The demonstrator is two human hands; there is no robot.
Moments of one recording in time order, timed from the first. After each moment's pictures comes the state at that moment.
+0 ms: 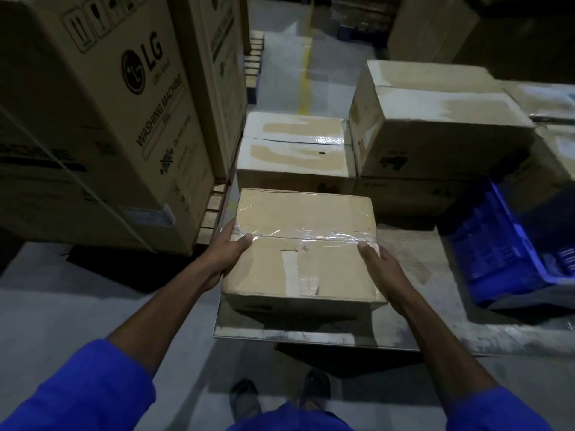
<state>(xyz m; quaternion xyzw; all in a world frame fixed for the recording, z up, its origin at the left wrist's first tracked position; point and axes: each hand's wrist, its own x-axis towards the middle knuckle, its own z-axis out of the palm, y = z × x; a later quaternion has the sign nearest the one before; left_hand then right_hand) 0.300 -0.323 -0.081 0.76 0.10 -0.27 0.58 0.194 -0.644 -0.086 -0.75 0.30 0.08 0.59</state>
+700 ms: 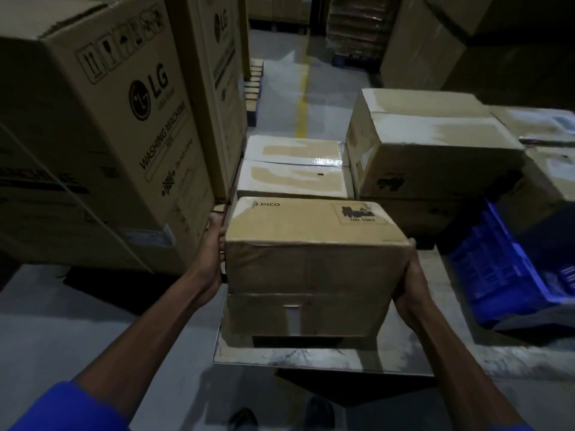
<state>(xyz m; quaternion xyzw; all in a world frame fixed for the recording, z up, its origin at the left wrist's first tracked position) 0.308 -0.317 -0.055 0.61 0.13 -0.22 0.75 0.196 -0.652 -0.055 -0.61 0.30 -0.07 0.73</state>
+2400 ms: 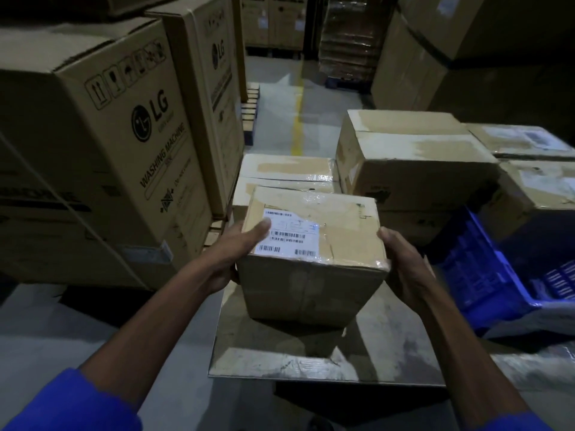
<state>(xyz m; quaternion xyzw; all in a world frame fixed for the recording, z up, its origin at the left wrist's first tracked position) 0.299 -0.360 0.027 0.71 0.01 -0.29 0.65 0.210 -0.668 -0.001 -0.63 0.16 -0.02 0.76</state>
